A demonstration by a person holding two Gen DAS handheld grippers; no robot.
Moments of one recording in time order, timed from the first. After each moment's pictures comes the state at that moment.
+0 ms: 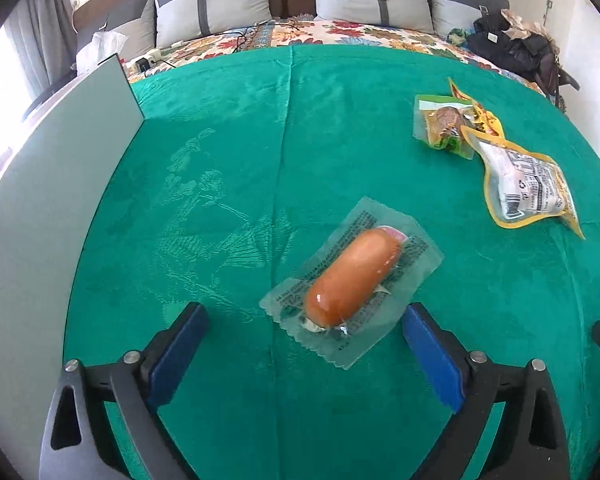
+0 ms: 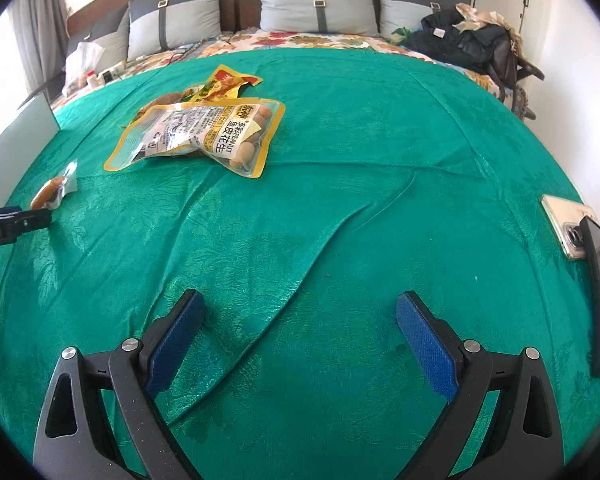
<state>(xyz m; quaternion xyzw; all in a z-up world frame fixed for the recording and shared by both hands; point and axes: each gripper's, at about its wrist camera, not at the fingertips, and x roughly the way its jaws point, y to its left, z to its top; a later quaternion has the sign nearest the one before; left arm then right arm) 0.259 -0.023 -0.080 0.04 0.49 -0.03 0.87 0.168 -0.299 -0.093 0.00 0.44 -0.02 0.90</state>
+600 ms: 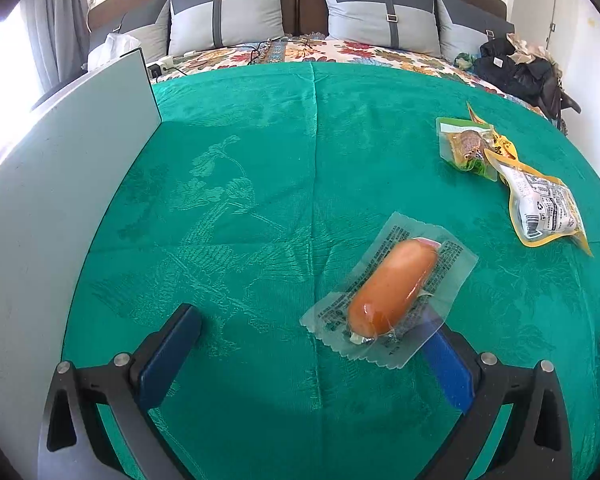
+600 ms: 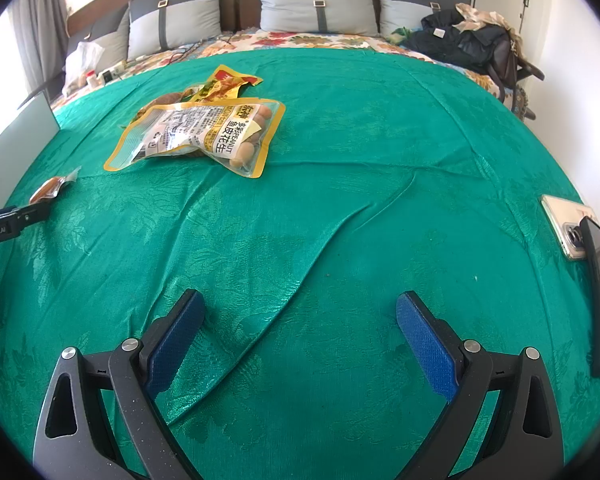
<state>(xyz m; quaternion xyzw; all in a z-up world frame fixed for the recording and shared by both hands) 0.257 -0.001 -0.084 0.02 0.46 -0.03 0.89 0.168 -0.299 -0.093 0.00 0.44 -0.02 0.90</state>
